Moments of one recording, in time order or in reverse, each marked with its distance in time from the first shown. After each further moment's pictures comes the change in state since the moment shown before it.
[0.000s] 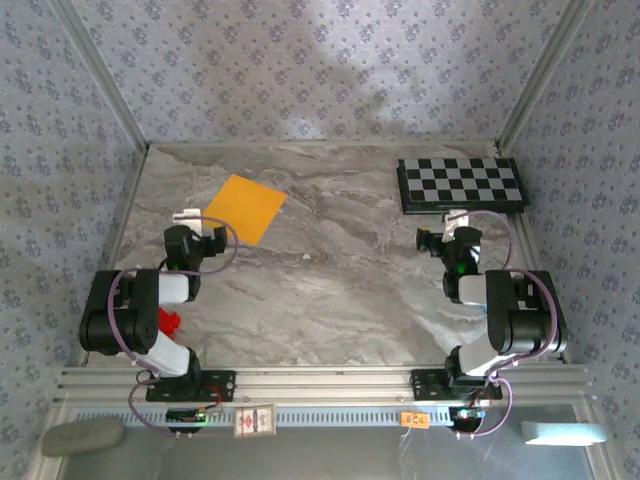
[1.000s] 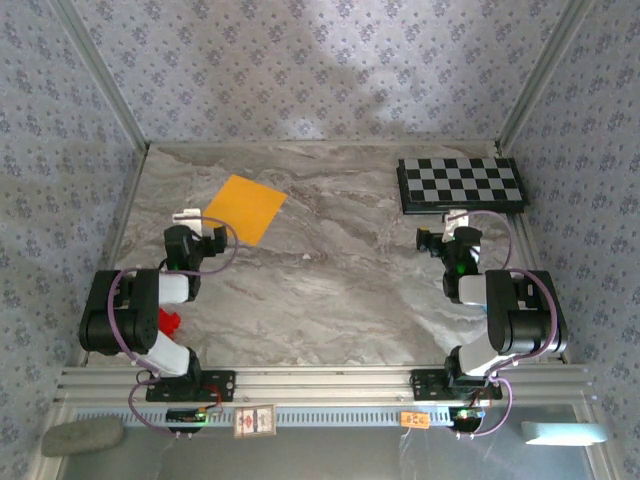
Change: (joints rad) left arm 0.000 0.000 0.000 0.000 0.000 0.000; right arm 0.000 0.000 0.000 0.000 0.000 0.000
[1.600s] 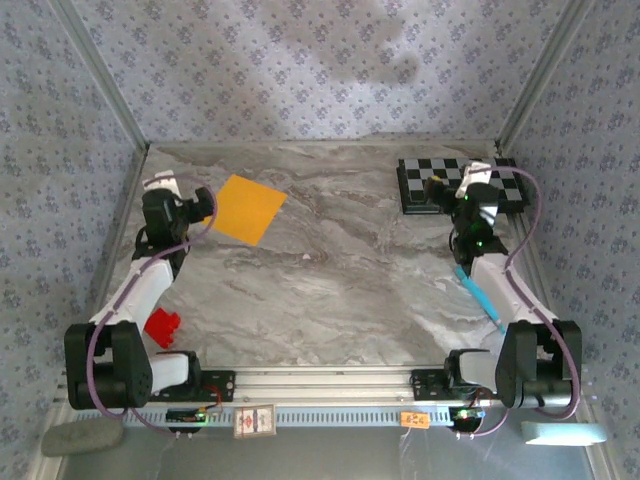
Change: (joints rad) left arm 0.000 -0.301 0.347 -0.597 -0.014 -0.248; right arm 0.050 -0.282 0.408 -0.538 0.065 0.196
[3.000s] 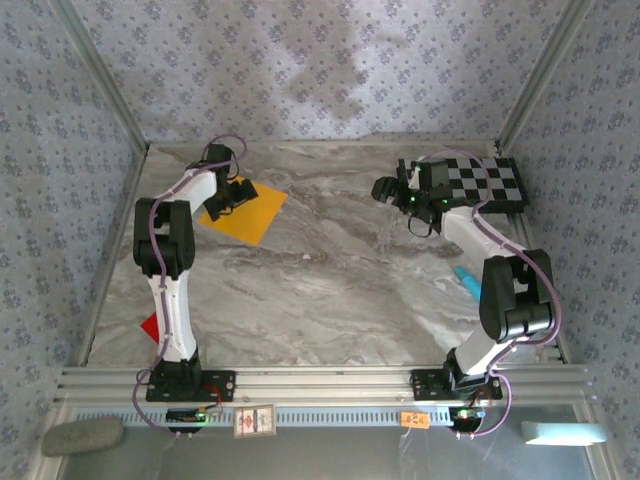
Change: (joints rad) left arm -0.126 0.956 0.917 -0.785 0.134 -0.351; right arm 0.171 0.386 0.327 -0.384 -0.327 0.362
